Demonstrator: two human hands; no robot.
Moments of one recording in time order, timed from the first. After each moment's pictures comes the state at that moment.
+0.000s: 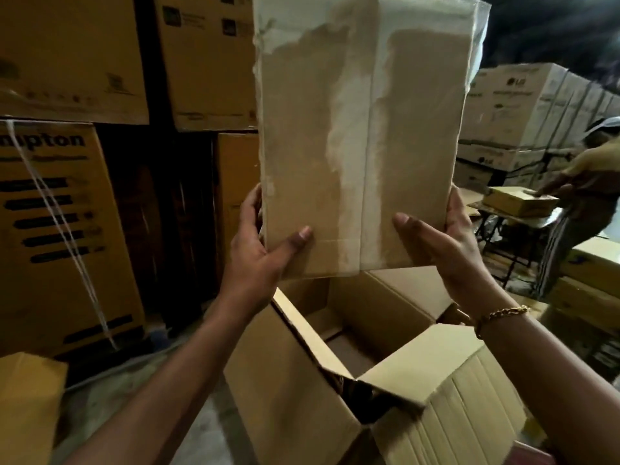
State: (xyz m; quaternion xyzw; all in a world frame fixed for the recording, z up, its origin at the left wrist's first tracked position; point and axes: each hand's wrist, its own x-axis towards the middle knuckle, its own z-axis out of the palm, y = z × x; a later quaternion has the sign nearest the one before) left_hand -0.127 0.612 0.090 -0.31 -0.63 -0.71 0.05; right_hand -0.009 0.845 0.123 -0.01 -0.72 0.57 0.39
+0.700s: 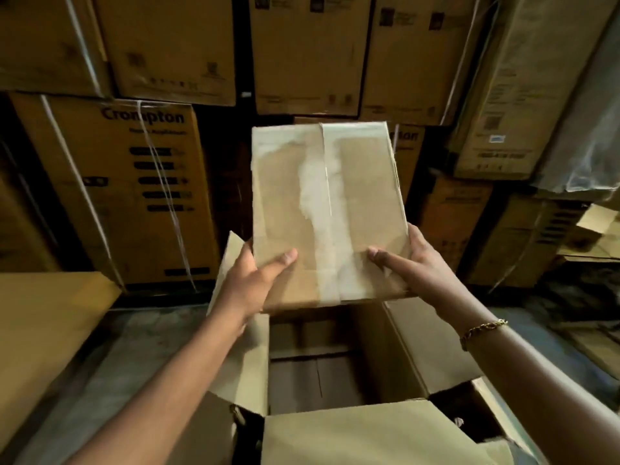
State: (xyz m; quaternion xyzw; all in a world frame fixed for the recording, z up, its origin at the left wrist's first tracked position) left_hand -0.138 0.791 0.032 0.00 -0.75 -0.66 0.05; right_hand -0.127 1.064 0.069 0.02 -0.84 0.53 0.08
